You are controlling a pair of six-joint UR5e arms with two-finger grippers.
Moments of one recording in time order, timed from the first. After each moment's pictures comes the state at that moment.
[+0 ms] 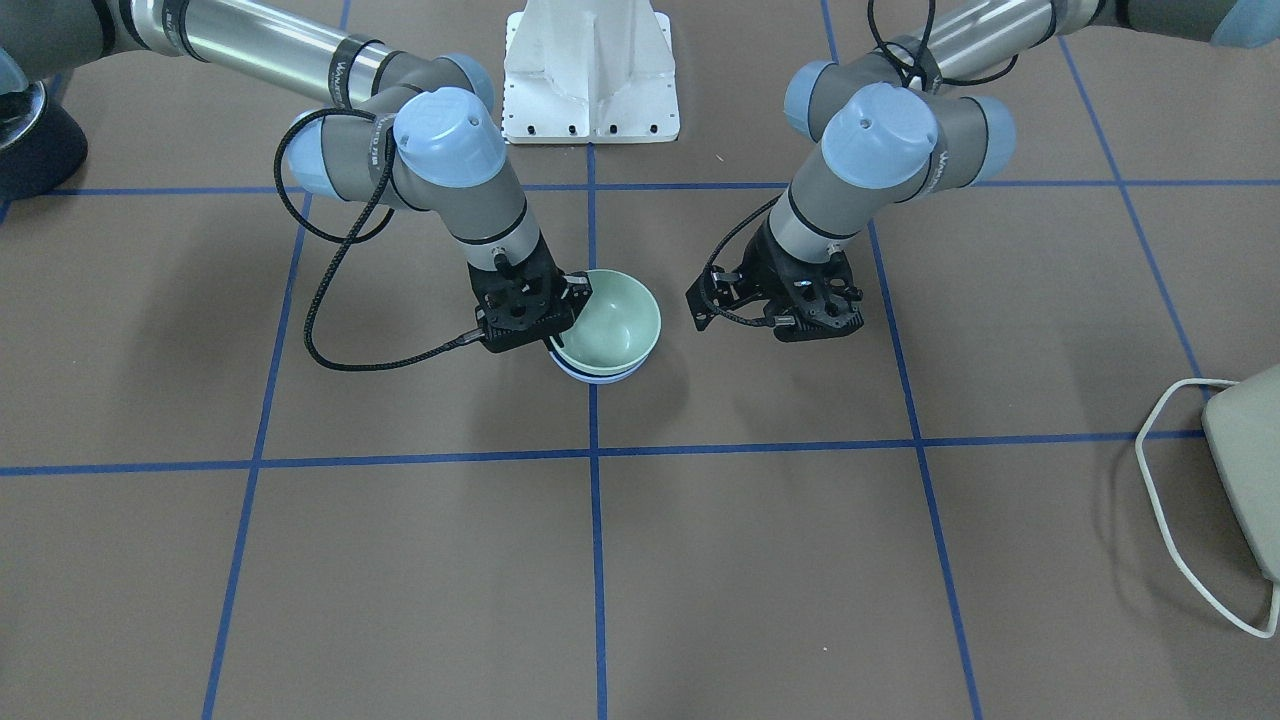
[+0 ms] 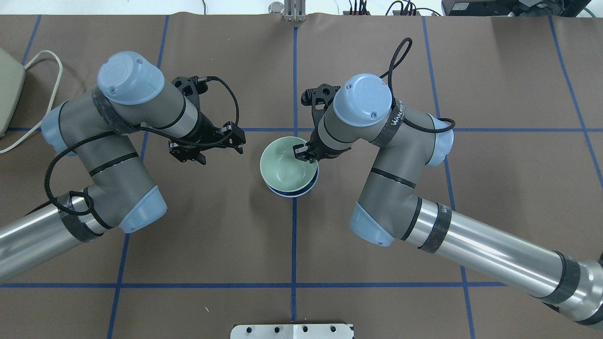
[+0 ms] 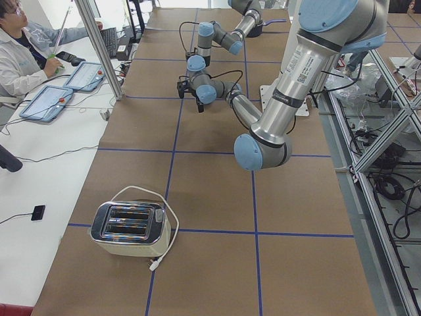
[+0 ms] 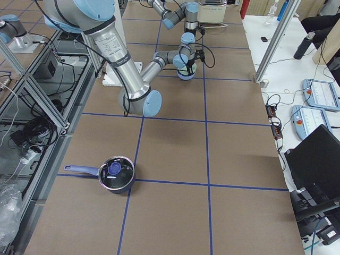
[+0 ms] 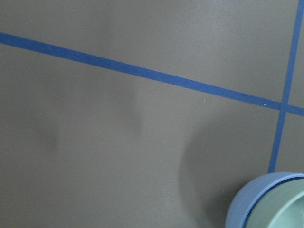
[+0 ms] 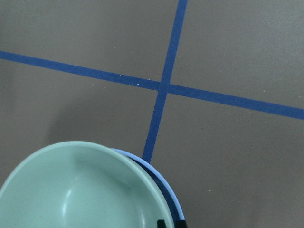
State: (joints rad) left arm -0.69 -2.12 -1.65 -1.87 -2.12 -1.37; right arm 0.58 -0.86 1.53 -1.30 1.93 1.00
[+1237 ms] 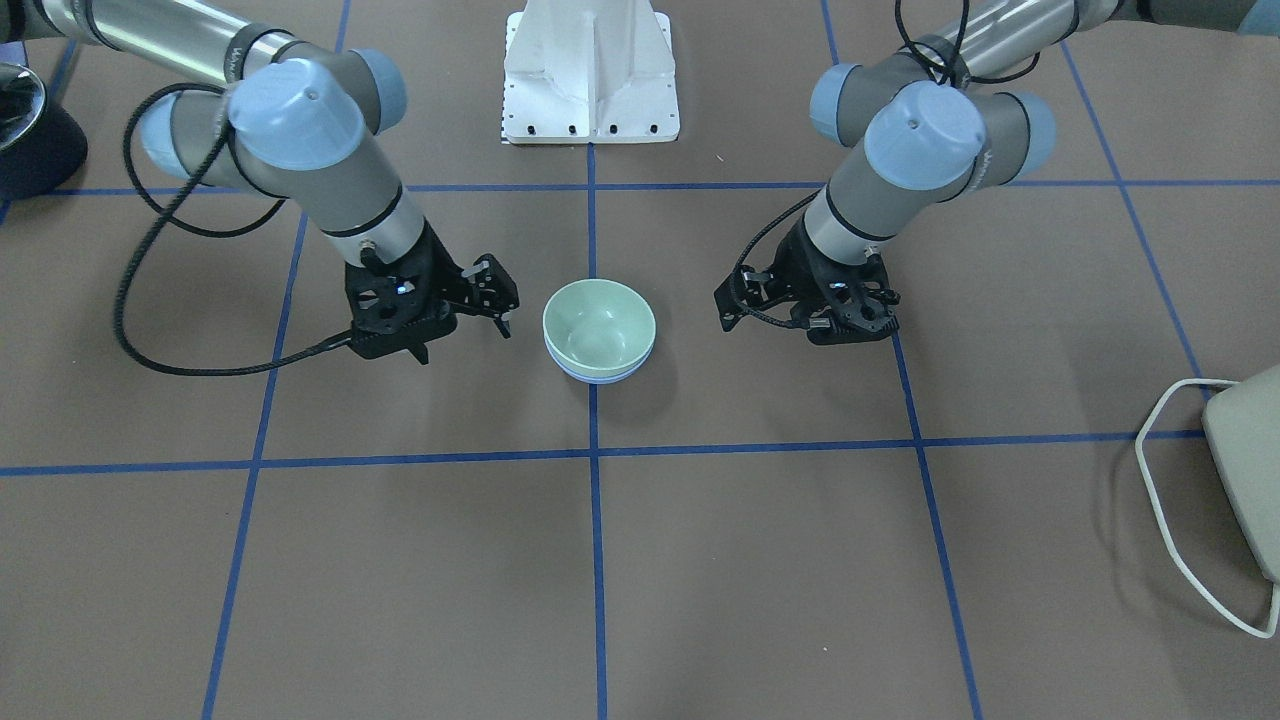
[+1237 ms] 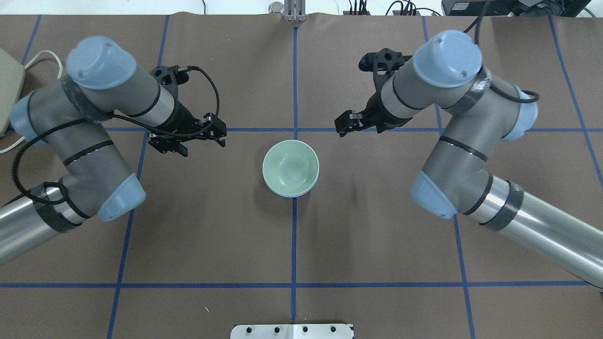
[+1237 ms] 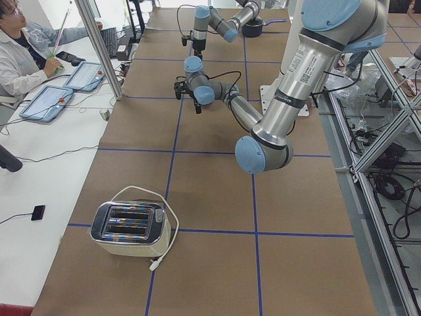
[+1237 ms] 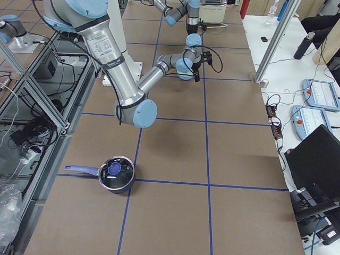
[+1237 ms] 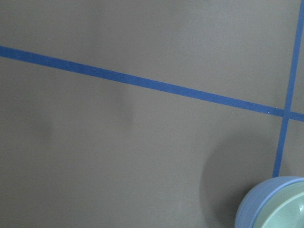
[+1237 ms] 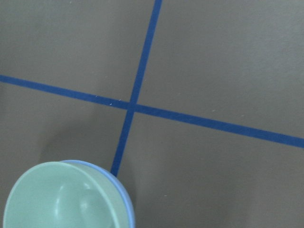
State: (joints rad) left arm -0.77 -2.05 -1.70 -1.87 -2.20 -1.27; right arm 0.75 -1.04 1.71 -1.30 2.04 0.96
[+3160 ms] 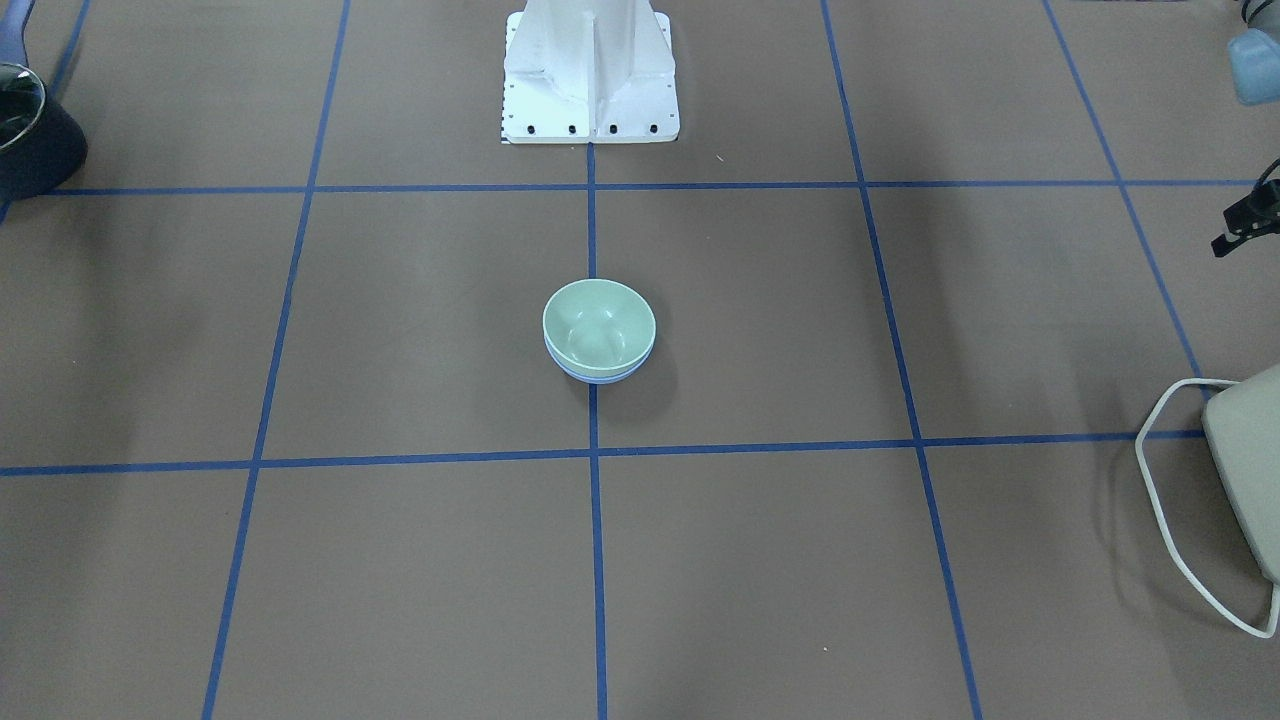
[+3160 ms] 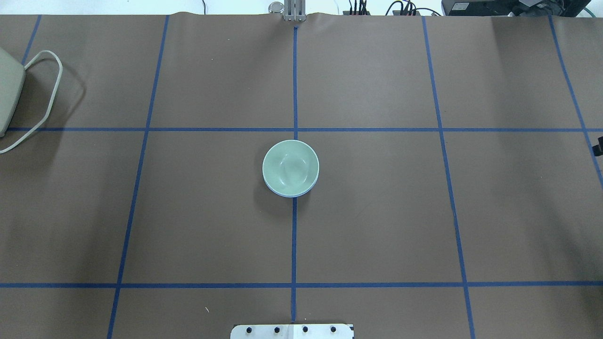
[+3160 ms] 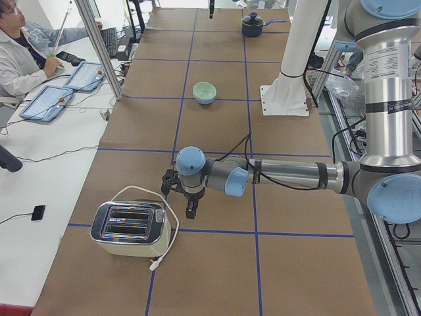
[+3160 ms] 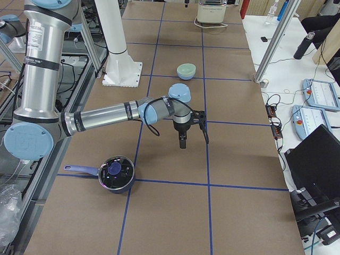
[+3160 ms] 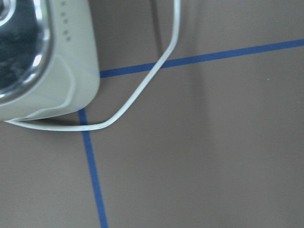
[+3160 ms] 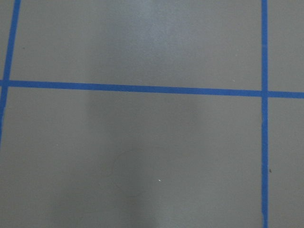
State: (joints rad) left arm -1.44 -1.44 -1.71 -1.74 -2.39 -0.09; right arm 1.30 -1.75 1.95 -1.43 2.23 0.42
